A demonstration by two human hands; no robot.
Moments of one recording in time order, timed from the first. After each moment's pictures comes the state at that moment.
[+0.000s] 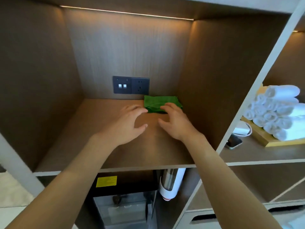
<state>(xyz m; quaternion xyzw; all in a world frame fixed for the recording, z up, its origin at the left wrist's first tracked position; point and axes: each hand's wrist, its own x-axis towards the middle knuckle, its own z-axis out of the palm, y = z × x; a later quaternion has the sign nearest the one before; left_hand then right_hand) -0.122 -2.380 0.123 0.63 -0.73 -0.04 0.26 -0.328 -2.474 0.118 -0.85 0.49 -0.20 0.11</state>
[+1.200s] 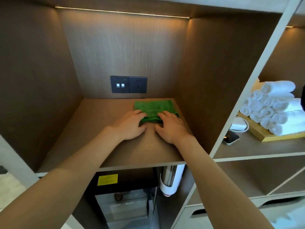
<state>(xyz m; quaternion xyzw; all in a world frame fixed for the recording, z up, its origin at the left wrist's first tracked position) -0.111 -2.442 0.086 0.63 -0.76 -0.05 0.13 -0.318 -2.477 0.088 -0.84 0.53 -0.10 0.10</state>
